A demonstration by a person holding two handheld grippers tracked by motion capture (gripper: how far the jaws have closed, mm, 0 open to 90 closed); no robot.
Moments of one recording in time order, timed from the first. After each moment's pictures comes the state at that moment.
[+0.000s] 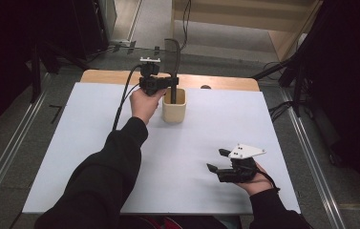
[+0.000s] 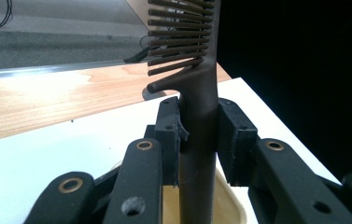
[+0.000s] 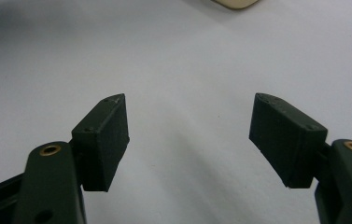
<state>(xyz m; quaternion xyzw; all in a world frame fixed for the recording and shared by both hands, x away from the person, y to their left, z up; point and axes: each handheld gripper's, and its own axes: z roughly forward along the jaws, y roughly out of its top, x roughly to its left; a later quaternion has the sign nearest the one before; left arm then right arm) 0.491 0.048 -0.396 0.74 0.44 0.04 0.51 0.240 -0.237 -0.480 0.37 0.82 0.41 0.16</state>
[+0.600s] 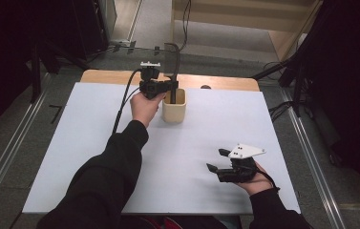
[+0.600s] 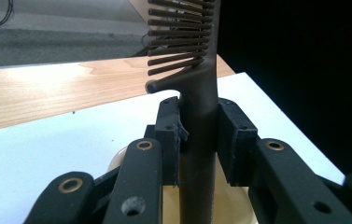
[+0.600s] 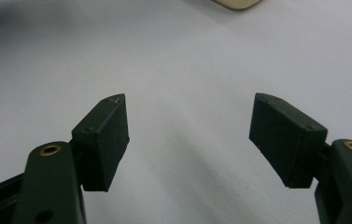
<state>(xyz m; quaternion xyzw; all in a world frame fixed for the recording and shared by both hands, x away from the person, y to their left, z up) 0.488 0.048 -0.409 0.74 0.44 0.04 0.51 0.241 -0.237 -0.480 0.37 0.82 0.41 0.16</state>
